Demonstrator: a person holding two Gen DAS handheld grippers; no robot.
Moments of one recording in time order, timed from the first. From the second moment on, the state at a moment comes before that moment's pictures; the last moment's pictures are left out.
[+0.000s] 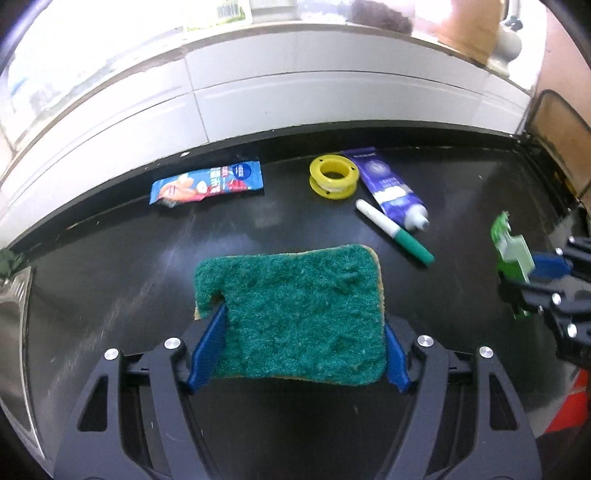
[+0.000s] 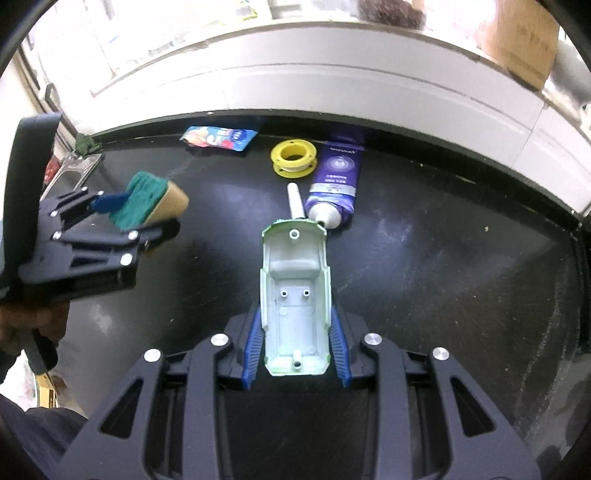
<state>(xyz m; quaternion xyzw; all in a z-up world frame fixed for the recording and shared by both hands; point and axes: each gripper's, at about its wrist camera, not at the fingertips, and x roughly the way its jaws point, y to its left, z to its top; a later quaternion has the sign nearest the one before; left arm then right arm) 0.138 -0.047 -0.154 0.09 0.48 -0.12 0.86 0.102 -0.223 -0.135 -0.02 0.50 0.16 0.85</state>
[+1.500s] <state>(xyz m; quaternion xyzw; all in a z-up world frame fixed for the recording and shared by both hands) -0.281 0.344 -0.211 -0.23 0.45 0.33 0.80 -0.139 0.317 -0.182 -0.27 0.52 0.59 0.56</state>
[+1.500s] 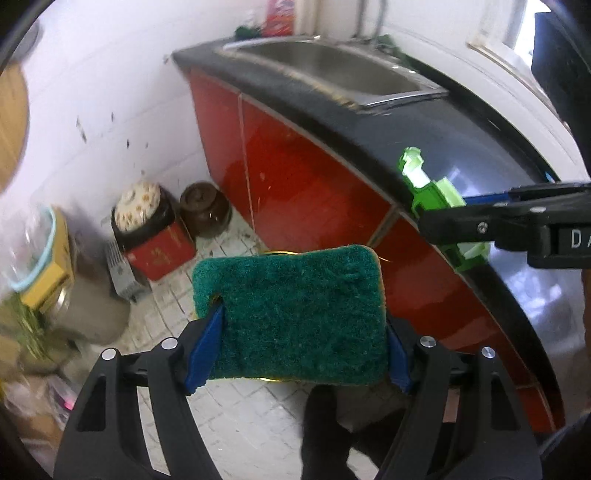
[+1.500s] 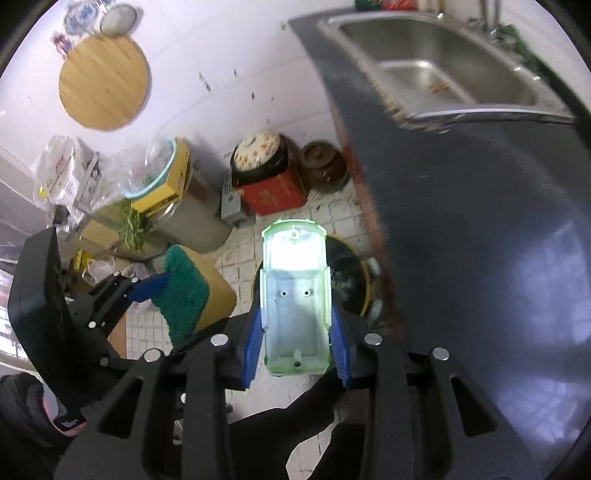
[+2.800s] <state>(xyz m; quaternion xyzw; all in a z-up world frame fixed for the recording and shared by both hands) -0.265 0.381 -0.290 -0.26 0.49 0.28 0.79 -0.125 0.332 -0.181 -0.28 0.50 0.57 0.60</state>
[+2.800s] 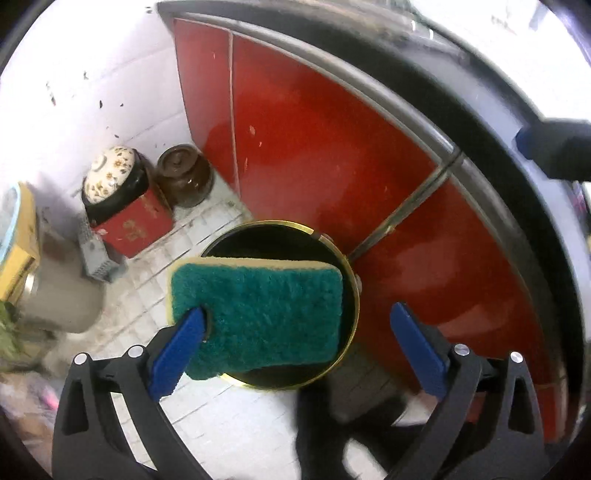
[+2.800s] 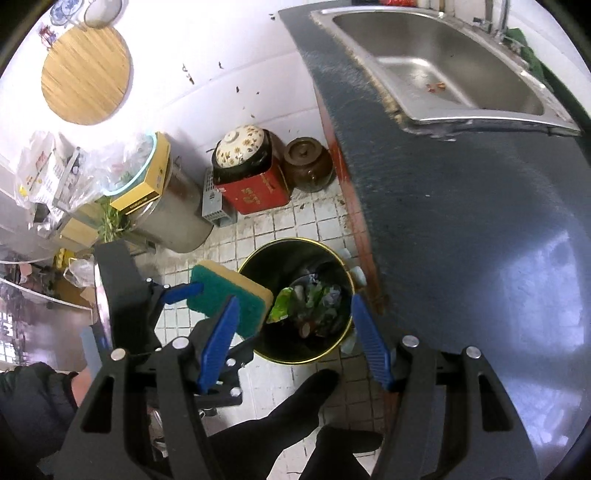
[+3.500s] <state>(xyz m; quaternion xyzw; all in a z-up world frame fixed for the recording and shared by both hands) -0.230 0.349 -0.253 -0.18 0.50 0.26 0.81 -0.073 0.218 -0.103 -0.21 0.48 0.50 0.69</state>
